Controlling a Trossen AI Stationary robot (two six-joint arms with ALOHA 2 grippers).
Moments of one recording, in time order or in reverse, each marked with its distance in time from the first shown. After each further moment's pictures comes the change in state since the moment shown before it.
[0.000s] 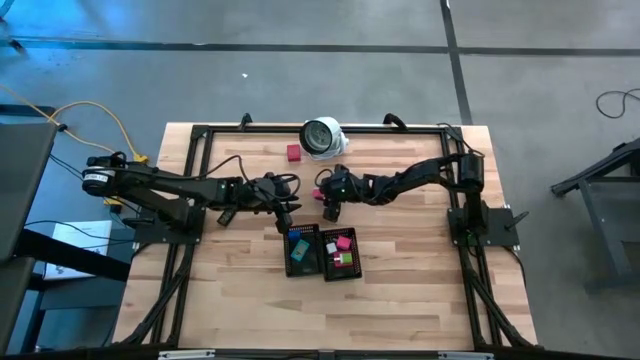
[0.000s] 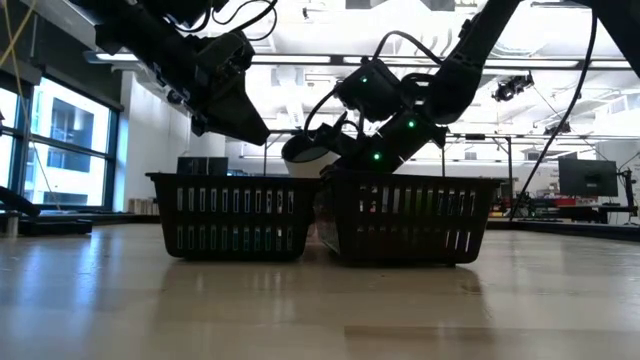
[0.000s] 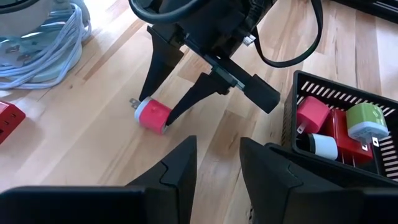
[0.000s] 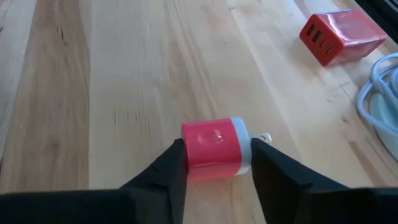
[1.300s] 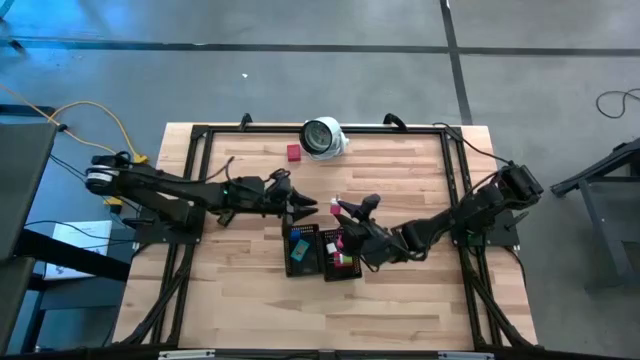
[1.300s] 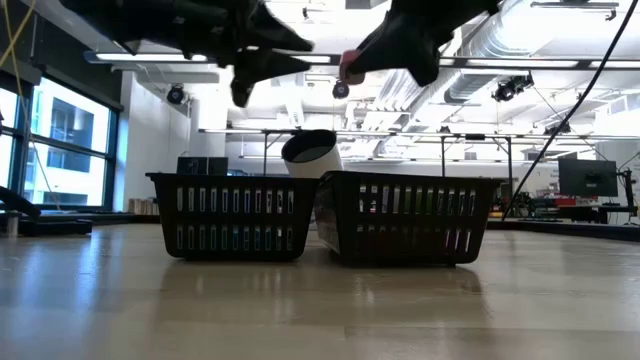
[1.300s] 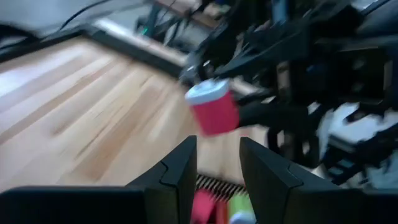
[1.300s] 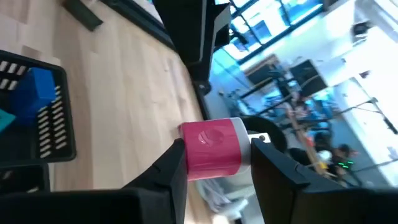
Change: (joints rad) left arm -0.044 0.034 -0.024 0.489 0.154 -0.068; right arm 0.580 -0.368 0.000 -0.210 0.953 -0.370
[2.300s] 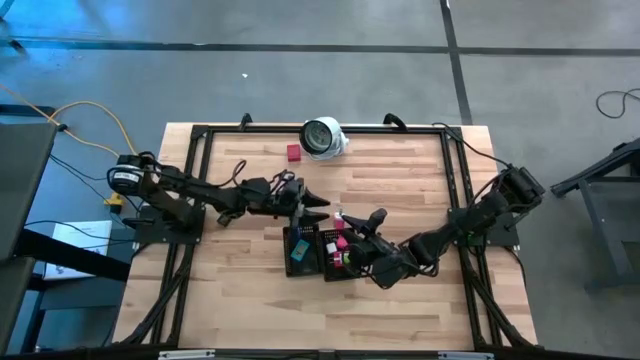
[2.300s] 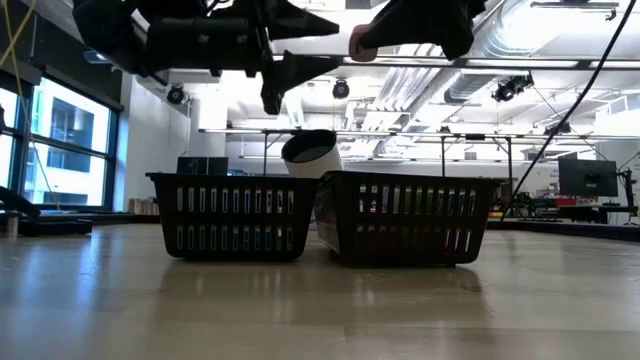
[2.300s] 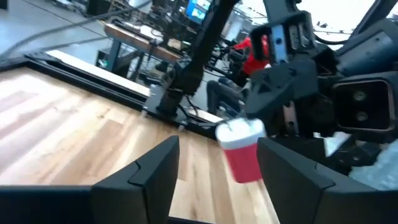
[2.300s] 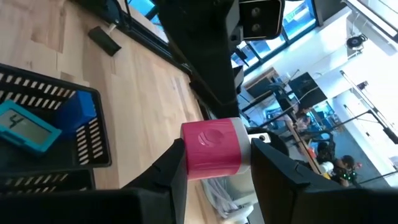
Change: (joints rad) left arm 0.024 0.216 -0.008 0.440 0.127 -0.004; right arm 0.117 0.002 0.000 0.018 0.080 0.031
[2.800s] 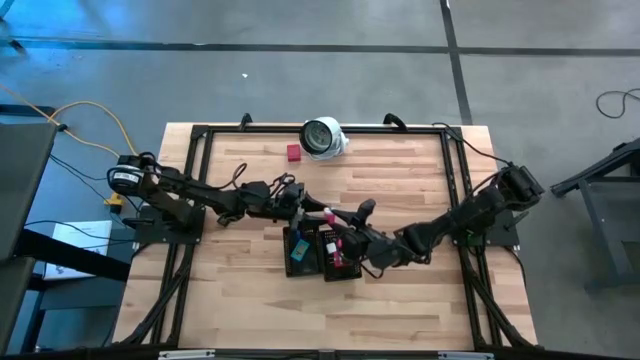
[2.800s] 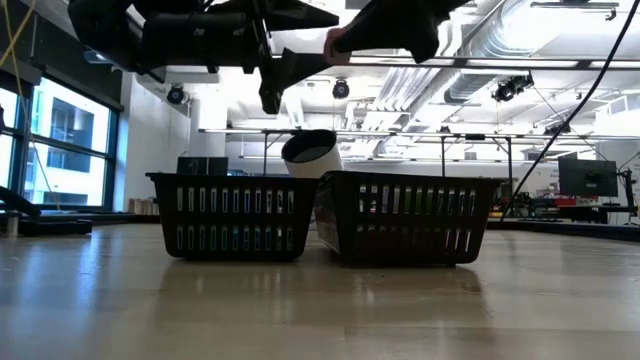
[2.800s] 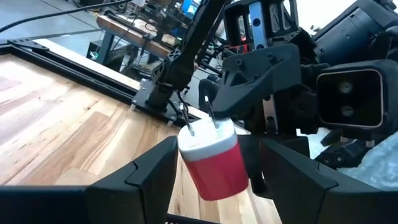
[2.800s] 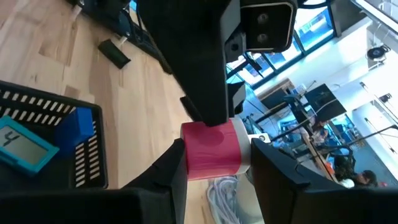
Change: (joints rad) left arm -0.034 0.000 0.000 0.001 -0.006 -0.053; right arm -0.094 0.000 0.000 0.111 -0.170 -0.114
